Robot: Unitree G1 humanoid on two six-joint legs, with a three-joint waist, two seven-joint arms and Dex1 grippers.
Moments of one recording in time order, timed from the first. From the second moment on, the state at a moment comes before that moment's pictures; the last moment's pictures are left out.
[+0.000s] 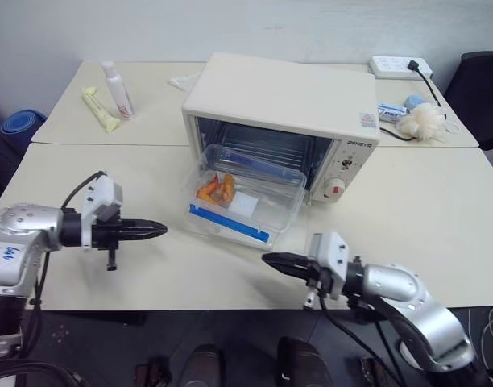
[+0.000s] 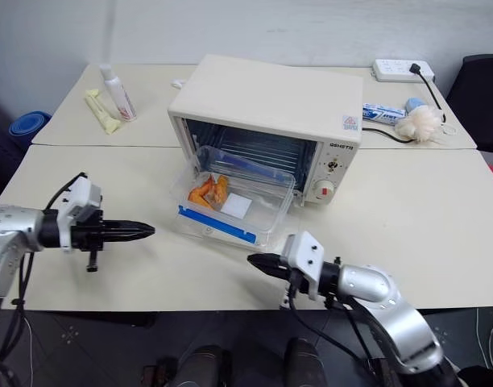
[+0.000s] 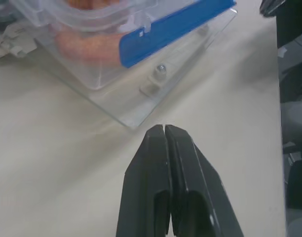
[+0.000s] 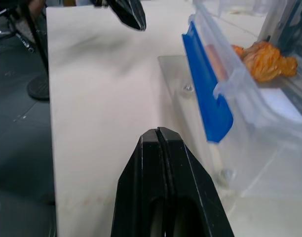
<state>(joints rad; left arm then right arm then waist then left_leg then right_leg) -0.32 0.90 0.13 -0.01 -0.47 0.41 -1.22 -0.13 -0.55 0.24 -0.53 0.37 0.37 0.77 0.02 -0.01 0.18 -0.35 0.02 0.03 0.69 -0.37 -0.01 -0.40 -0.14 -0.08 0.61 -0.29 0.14</state>
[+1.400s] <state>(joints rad) -0.50 0.42 0.04 0.00 -0.31 0.43 -0.63 -0.41 -0.44 0.13 -0.15 0.27 0.25 0.76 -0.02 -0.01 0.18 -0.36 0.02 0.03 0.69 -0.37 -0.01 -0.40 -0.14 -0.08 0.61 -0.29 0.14</state>
